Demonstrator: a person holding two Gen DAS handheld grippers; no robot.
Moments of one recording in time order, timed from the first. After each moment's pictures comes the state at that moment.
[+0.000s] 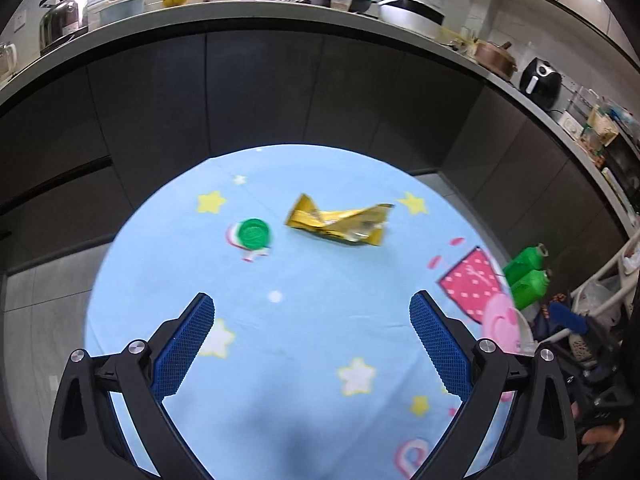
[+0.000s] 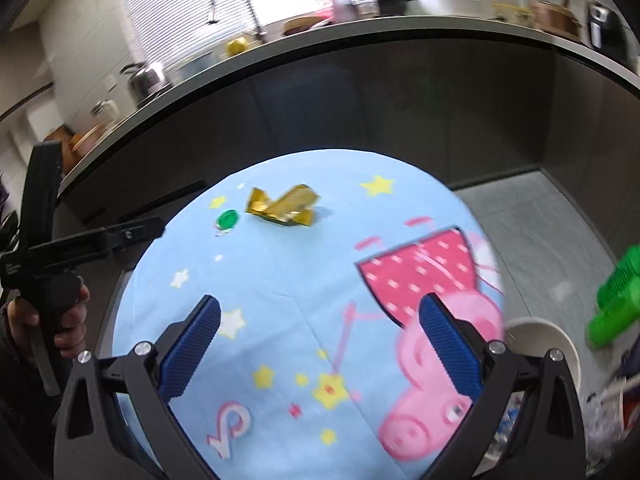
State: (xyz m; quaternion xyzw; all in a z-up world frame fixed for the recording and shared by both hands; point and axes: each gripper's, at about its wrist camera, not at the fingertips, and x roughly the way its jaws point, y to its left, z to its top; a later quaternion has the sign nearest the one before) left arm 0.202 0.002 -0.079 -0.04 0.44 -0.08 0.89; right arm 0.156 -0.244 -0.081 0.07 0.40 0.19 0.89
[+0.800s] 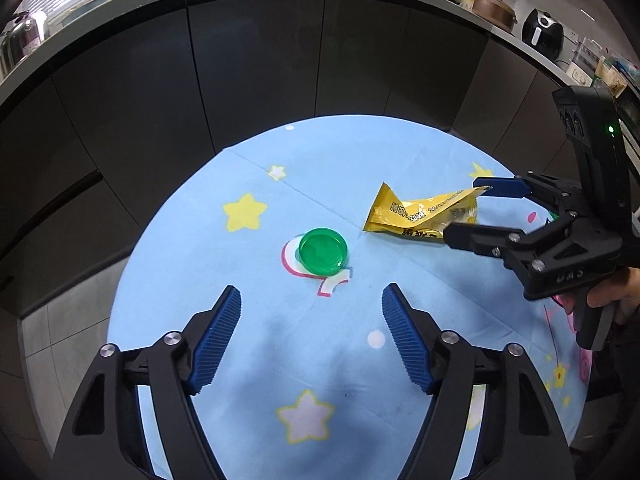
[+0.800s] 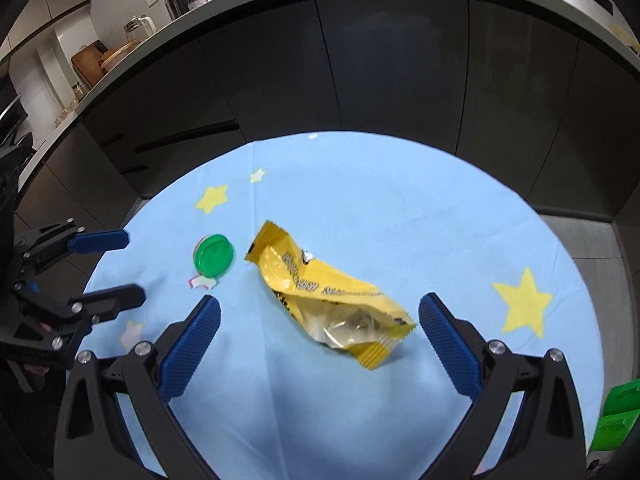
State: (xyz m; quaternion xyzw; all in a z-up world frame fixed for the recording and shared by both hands) left arm 0.288 0.041 -0.139 0.03 0.48 -0.11 0.87; right arm 0.341 -0.133 -0.147 -0.02 0.47 0.30 0.83
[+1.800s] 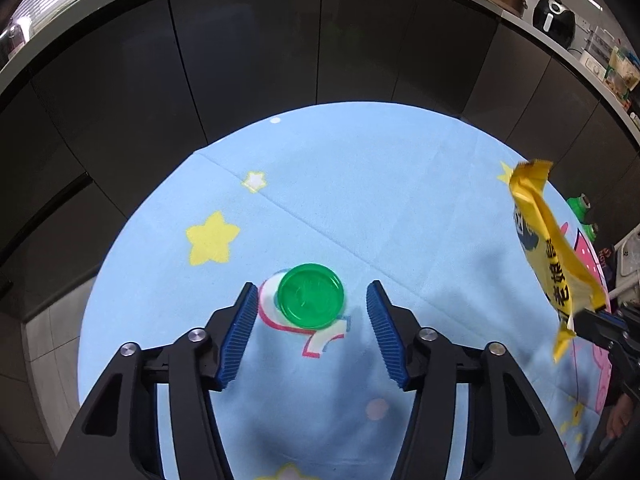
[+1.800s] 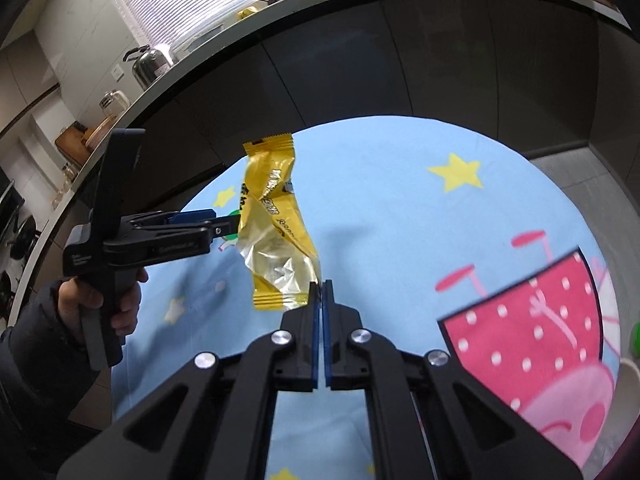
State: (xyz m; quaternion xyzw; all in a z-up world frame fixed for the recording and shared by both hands) left arm 0.333 0.010 -0.169 0.04 0.50 -0.09 0.86; right arm 0.231 -0.205 -0.138 0.12 0.44 0.23 0.86
